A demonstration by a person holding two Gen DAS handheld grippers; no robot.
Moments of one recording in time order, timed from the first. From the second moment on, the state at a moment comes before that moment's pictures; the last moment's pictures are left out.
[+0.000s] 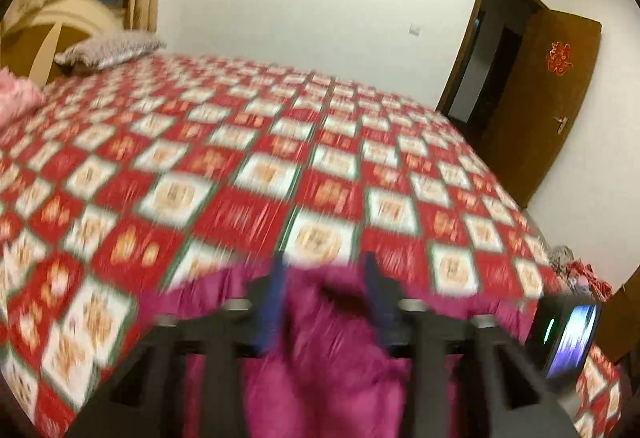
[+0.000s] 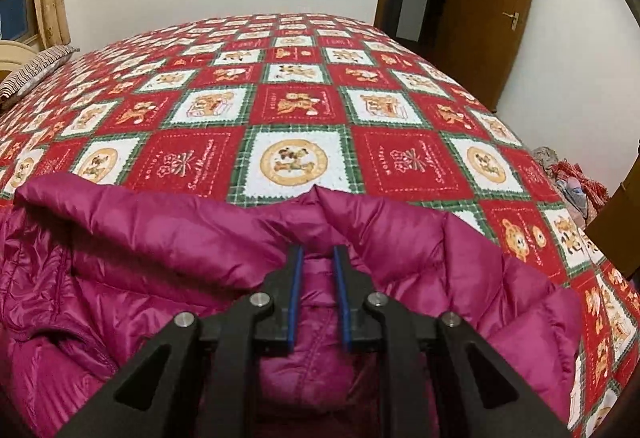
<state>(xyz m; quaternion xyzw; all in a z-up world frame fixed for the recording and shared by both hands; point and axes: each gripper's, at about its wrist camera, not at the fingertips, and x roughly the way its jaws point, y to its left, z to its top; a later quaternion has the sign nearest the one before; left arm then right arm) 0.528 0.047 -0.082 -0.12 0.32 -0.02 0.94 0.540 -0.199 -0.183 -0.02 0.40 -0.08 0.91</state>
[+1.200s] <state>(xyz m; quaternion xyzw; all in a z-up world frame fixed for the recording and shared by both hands) 0.583 0.013 -0.198 -0.01 0.43 0.06 0.90 0.545 -0.193 -0.190 -0.04 0.40 -0.09 0.91</state>
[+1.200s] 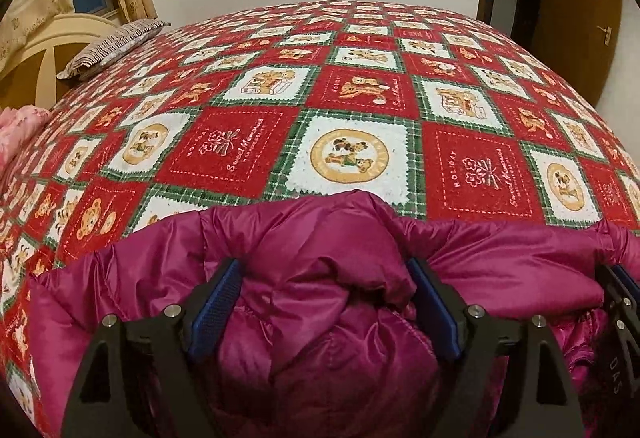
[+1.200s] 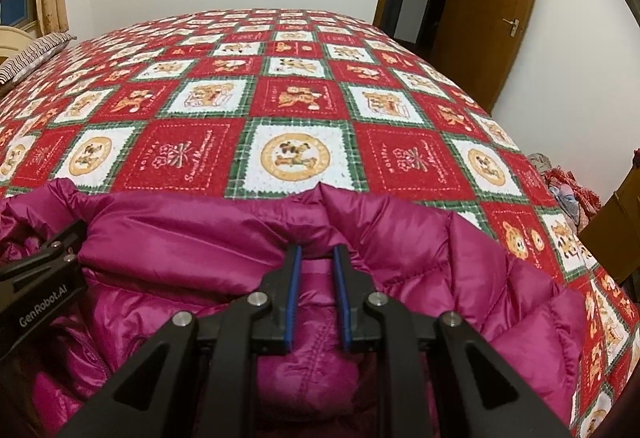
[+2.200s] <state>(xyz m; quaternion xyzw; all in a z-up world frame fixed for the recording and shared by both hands) 0.303 0.122 -0.094 0.02 0.36 -0.16 0.92 0.280 -0.211 -0.088 -0.05 0.34 -0.03 0.94</state>
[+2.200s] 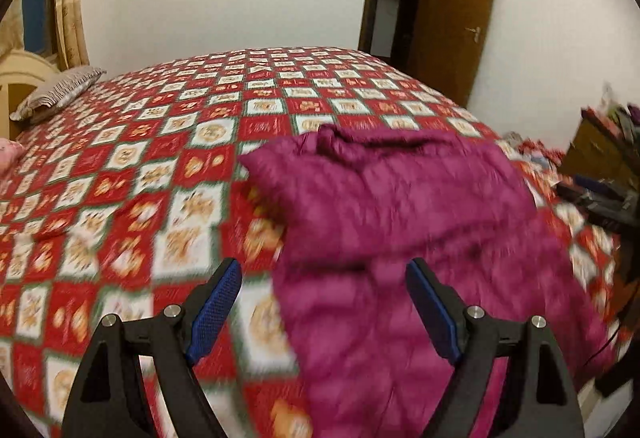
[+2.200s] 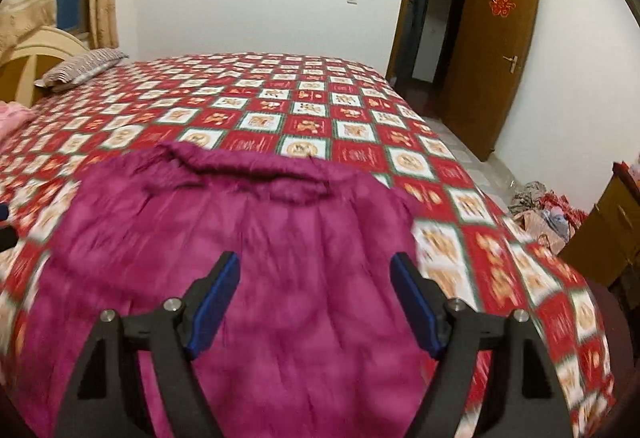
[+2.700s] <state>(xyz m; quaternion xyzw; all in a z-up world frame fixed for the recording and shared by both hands) 0.193 0.143 -0.176 -0.07 0.46 -0.22 0.86 0.127 -0.290 -0.166 0.04 0.46 -0.07 0.88</state>
